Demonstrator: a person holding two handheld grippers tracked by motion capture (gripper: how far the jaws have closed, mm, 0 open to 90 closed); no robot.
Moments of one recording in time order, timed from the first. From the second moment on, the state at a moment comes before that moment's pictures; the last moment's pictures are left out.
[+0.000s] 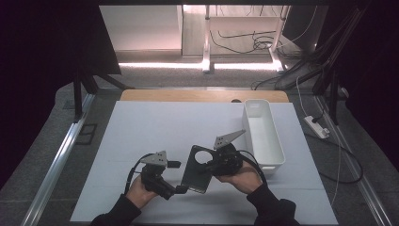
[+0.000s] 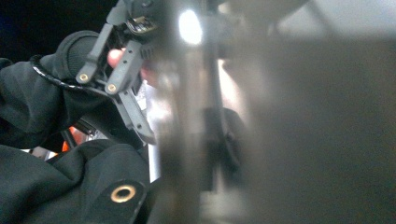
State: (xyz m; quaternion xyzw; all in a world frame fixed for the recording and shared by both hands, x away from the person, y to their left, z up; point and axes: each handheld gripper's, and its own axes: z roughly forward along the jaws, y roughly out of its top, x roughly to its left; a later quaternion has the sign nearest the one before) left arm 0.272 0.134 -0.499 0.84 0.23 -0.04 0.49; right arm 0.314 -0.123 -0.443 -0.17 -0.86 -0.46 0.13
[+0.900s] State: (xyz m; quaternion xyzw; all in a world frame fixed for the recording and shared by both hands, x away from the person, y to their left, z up) left arm 0.269 0.128 -0.494 0.84 0.19 -0.09 0.50; right arm 0.306 -0.112 -0.440 -0.14 -0.86 -0.46 0.14
